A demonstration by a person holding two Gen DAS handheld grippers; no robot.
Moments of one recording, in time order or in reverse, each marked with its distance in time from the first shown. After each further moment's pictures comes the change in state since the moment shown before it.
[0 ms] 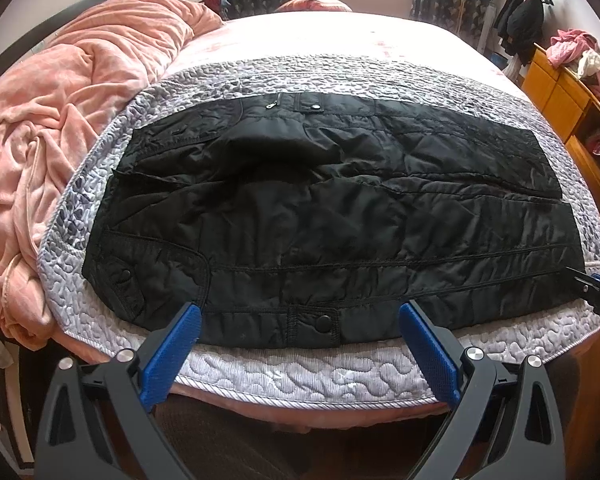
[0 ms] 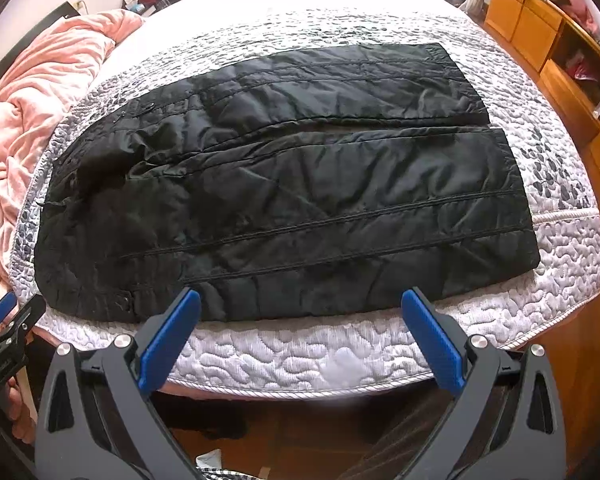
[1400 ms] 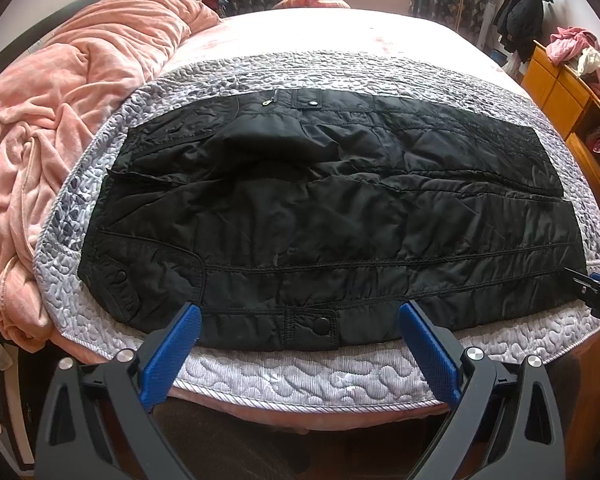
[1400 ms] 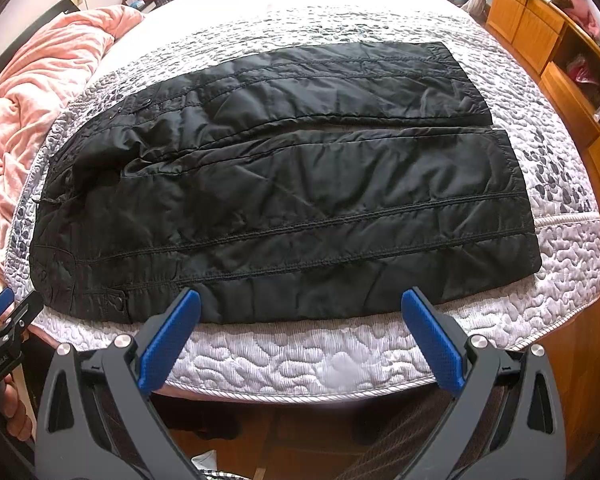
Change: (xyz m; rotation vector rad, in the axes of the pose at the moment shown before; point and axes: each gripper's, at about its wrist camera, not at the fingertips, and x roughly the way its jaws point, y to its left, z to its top) left arm 0.007 -0.002 0.001 0.004 0.007 -0.002; right arm 0.006 -0.001 0.002 -0.011 0.004 -0.008
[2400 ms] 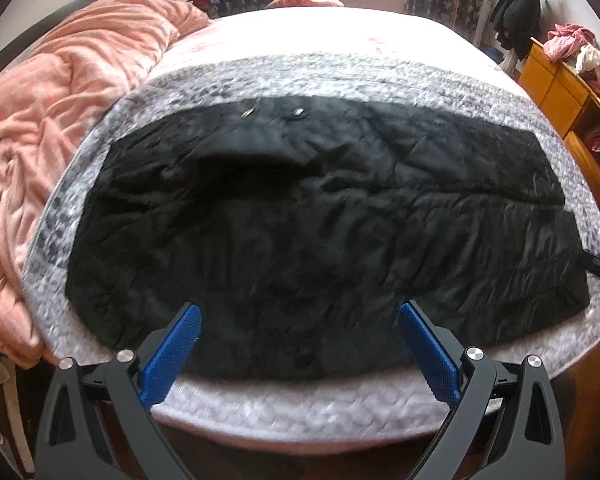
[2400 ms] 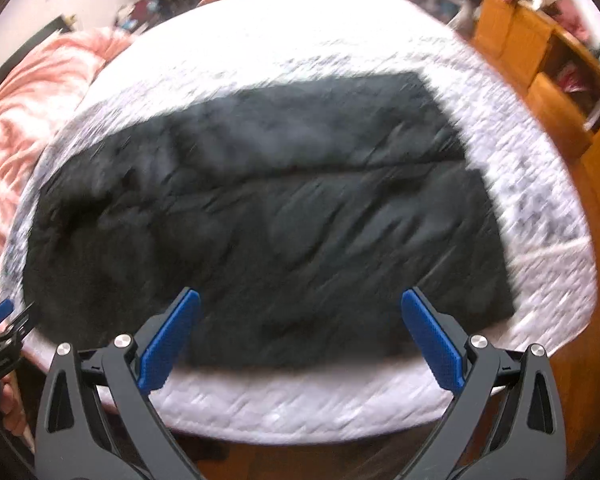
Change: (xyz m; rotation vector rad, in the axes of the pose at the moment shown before) left arm 0.022 -0.028 0.044 0.016 -0.002 -0.021; right arm -0.003 -0.058 0.052 0.026 -0.106 -0.037
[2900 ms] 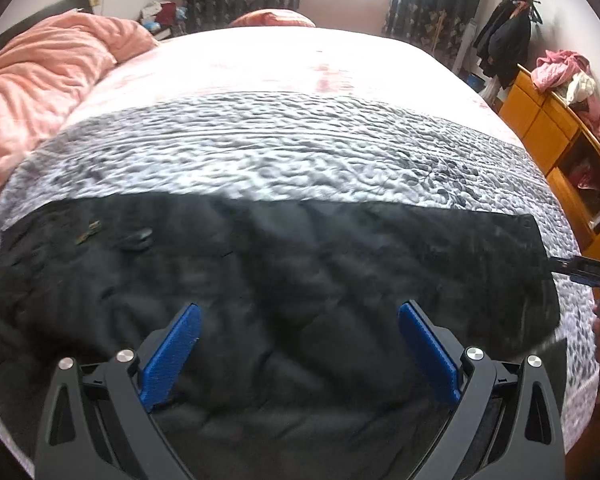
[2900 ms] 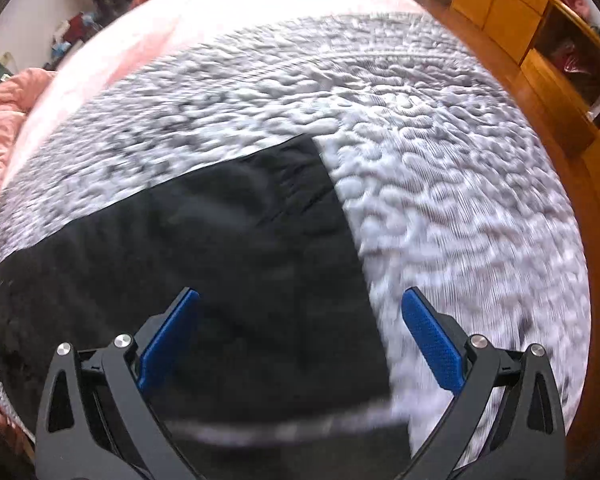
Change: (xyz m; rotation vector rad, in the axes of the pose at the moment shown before) left arm 0.133 -0.135 0.176 -0.015 -0.071 -0.119; right arm 0.187 -0.174 0.215 0.090 0.134 -0.046
